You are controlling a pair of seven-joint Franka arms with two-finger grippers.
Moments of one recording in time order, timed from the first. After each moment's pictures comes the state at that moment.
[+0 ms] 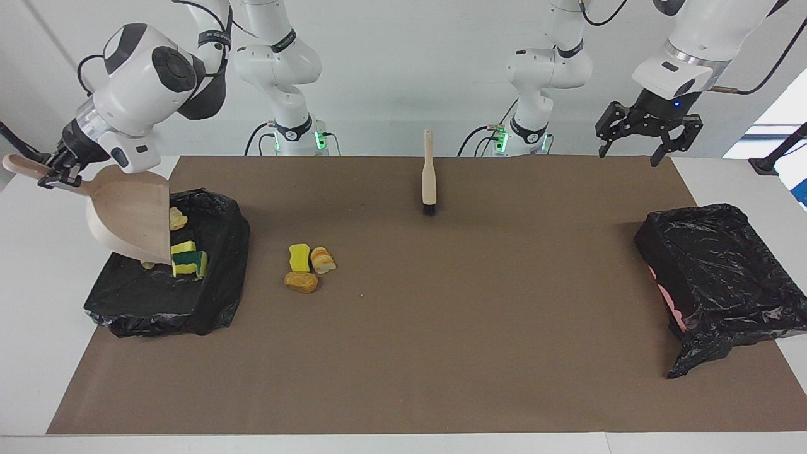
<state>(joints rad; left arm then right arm) -0.14 -0.02 0.01 -1.49 -0.03 1.52 0.18 -0.05 -0.06 -0.09 -1.87 -0.95 1.88 -1.54</state>
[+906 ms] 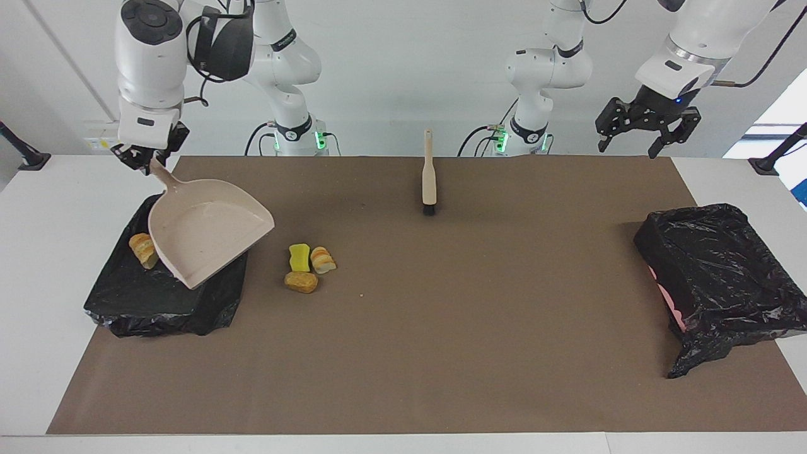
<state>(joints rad) -0.14 -0.03 0.03 -1.49 -0.03 1.46 0.09 -0.03 -0.09 0.07 -1.80 -0.40 1.61 -0.68</state>
